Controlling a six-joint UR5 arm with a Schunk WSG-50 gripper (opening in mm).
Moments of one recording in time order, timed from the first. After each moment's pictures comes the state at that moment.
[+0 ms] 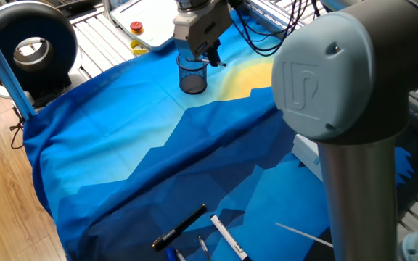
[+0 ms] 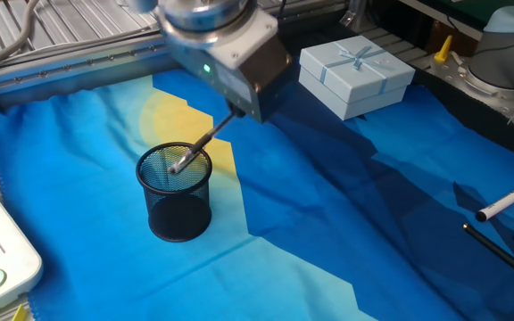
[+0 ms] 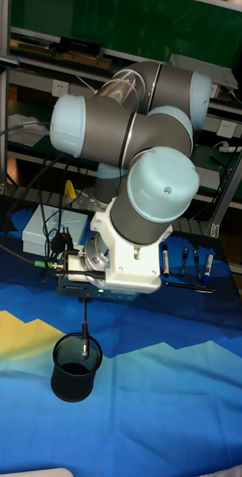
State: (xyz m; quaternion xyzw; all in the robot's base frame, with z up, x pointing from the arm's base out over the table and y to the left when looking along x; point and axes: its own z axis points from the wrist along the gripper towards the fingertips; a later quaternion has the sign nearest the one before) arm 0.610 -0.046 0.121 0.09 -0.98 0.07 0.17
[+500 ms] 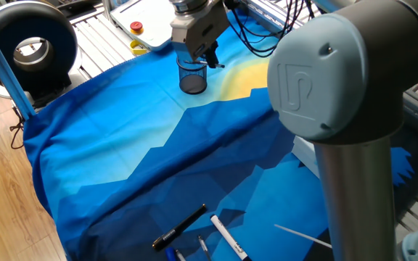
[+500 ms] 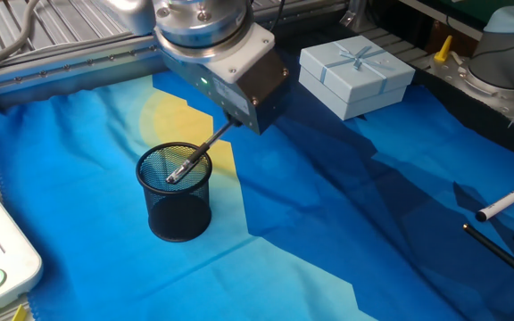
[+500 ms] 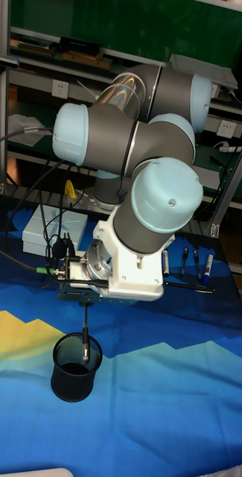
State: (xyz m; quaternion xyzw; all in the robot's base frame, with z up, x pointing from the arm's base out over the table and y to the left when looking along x) arm 0.608 -0.045 0.117 0.09 -0.98 0.08 0.19
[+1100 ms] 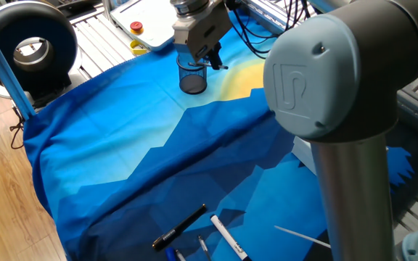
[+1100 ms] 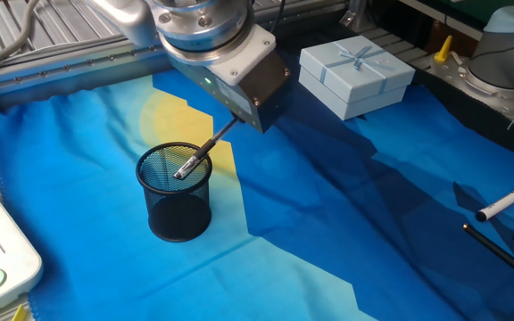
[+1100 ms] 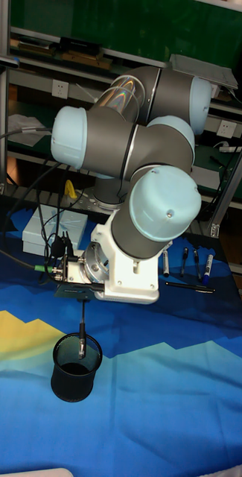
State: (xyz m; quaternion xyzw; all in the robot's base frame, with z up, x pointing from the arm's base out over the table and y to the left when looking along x) arm 0.599 -0.052 0.117 0.08 -0.97 0.09 0.21
